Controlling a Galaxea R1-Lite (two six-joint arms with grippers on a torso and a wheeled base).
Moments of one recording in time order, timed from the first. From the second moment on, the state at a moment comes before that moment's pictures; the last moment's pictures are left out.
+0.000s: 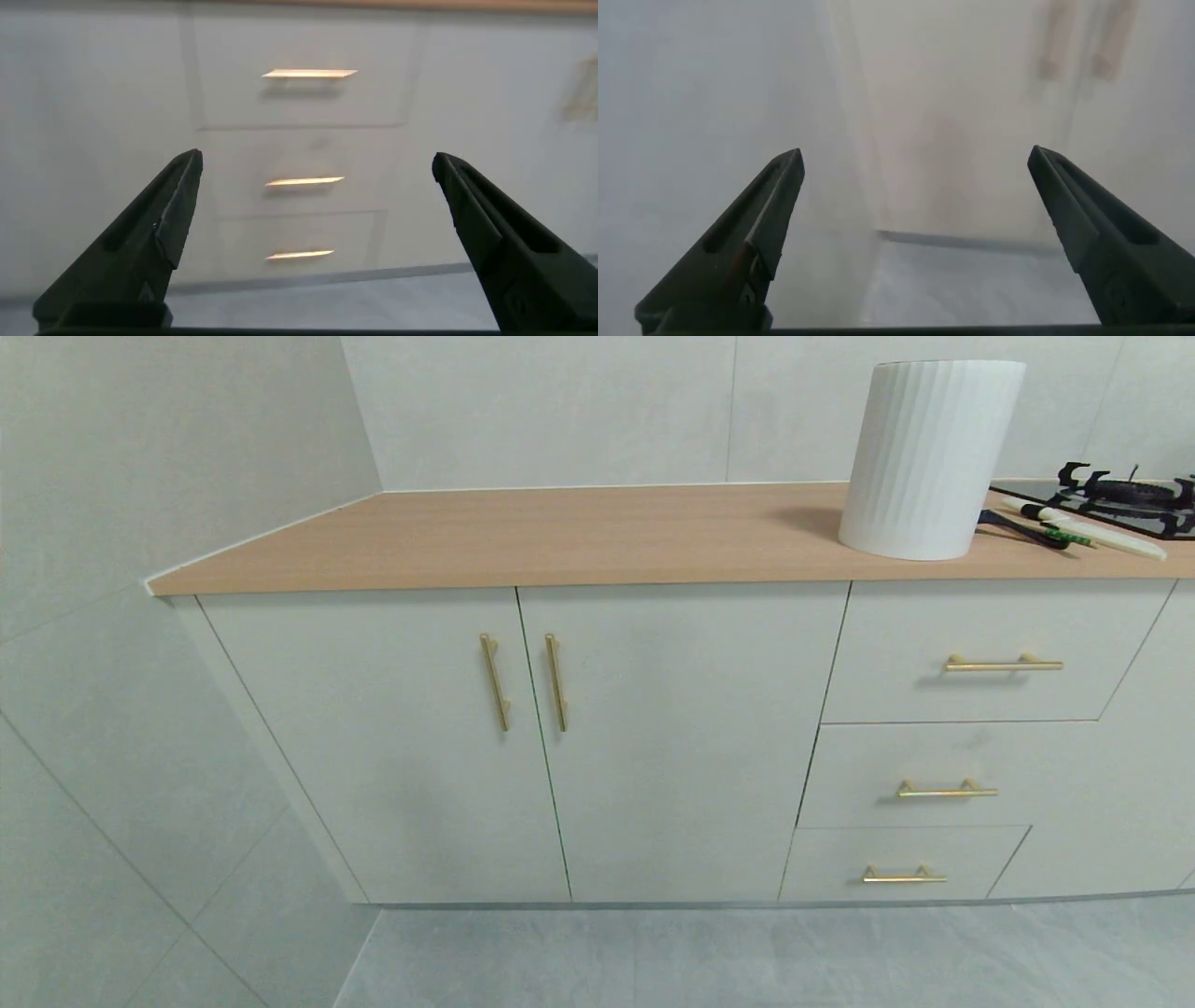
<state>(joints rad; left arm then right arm) -0.01 0.01 -0.10 0.04 0.11 0.12 0.00 0.00 -0.07 -0.11 -0.07 -0.06</state>
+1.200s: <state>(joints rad) 0.00 0.00 0.00 0.00 -0.01 0.01 0.00 0.00 0.00 0.00 0.00 0.00</state>
